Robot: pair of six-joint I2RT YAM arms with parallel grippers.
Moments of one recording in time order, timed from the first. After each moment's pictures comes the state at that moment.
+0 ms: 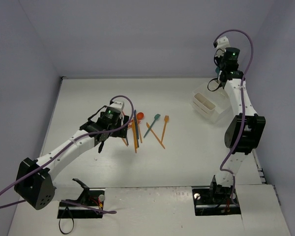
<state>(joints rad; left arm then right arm) -0.58 1.26 0.95 -0.54 -0.23 -0.31 -0.06 1.94 1.81 -0.19 0.23 -0.53</state>
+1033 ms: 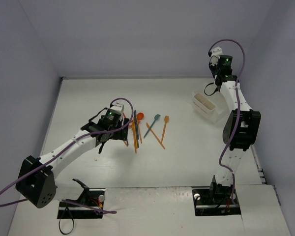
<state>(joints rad) -0.57 1.28 0.93 -0.53 -0.18 -0.35 -0.05 2.01 1.76 -0.19 0.21 -0.50</state>
